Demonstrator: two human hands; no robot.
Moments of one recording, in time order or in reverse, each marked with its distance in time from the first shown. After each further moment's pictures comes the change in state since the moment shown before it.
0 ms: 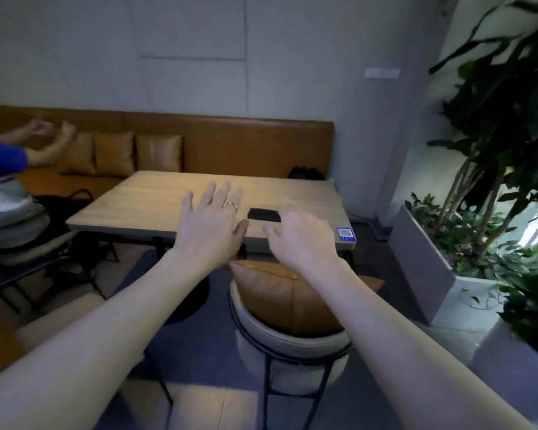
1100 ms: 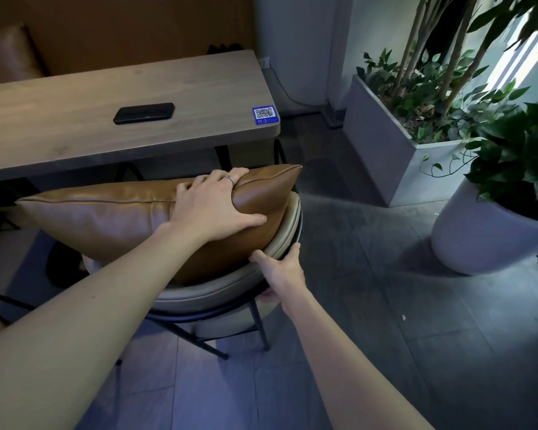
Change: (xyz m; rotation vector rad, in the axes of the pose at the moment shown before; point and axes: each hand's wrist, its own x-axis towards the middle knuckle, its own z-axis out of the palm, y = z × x) left_hand 0.043 0.247 0.304 -0.221 -0.432 0.182; right_hand -0.125 0.282 0.280 1.120 -0.343 1.268
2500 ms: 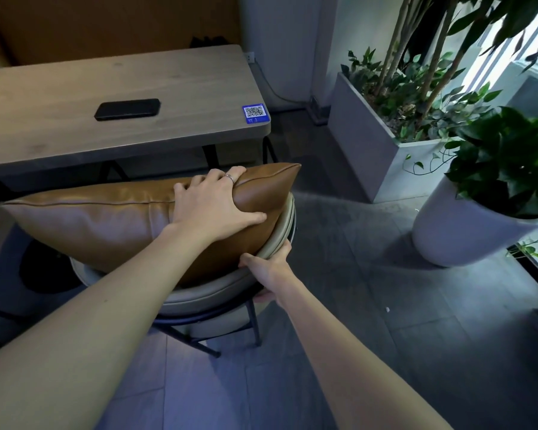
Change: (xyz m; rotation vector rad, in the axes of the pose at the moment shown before) left_hand 0.011 0.003 0.006 0.019 0.026 0.002; right_hand 0.005 -0.015 0.006 -0.084 -0.032 0.097
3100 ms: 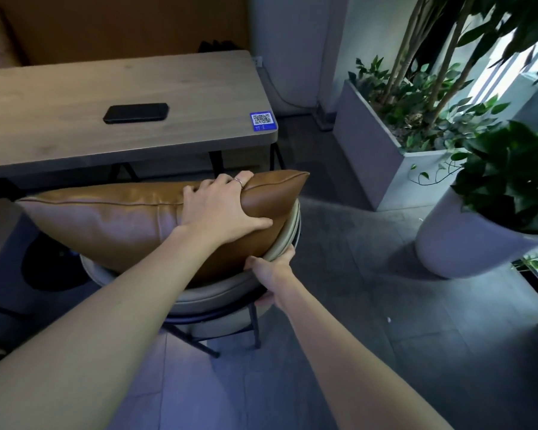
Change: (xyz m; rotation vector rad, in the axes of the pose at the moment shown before) left_hand 0.009 0.001 -0.005 0.010 -0.004 -0.003; right_hand 0.005 -0.015 0.005 0.048 0.034 0.059
